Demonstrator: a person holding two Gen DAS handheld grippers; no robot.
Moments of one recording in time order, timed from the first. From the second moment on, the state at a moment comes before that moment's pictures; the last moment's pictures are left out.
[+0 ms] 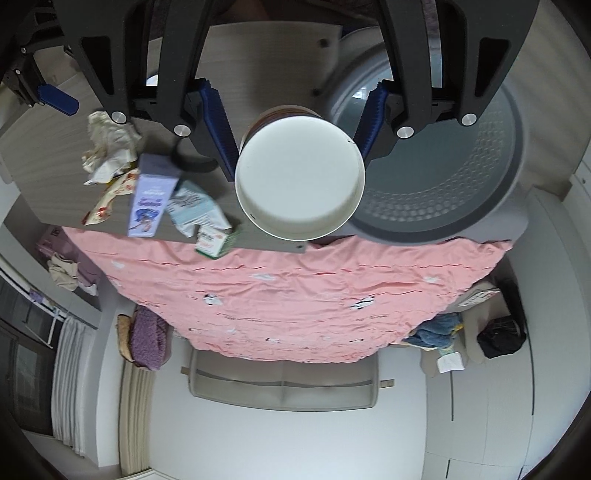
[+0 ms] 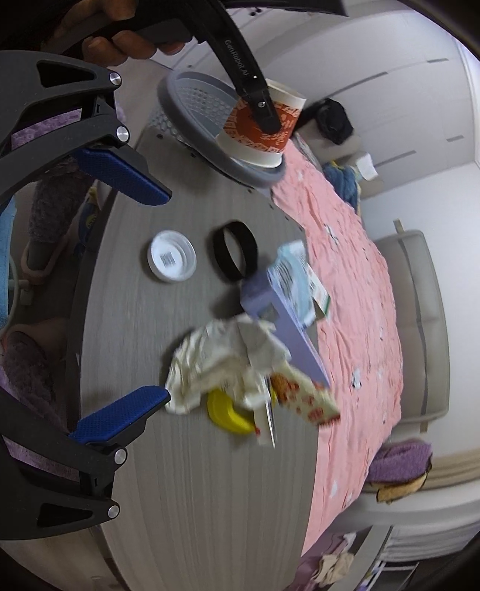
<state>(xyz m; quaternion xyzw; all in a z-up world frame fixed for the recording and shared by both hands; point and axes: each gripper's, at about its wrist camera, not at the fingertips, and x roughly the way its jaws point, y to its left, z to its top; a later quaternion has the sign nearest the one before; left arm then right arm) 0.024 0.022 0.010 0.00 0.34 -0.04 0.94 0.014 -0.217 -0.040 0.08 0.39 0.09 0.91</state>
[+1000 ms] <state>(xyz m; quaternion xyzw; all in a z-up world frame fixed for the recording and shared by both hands) 0.018 0.117 -0.003 -0.02 0.35 0.03 0.94 0.060 -0.140 -0.026 0.00 0.39 0.13 0.91</state>
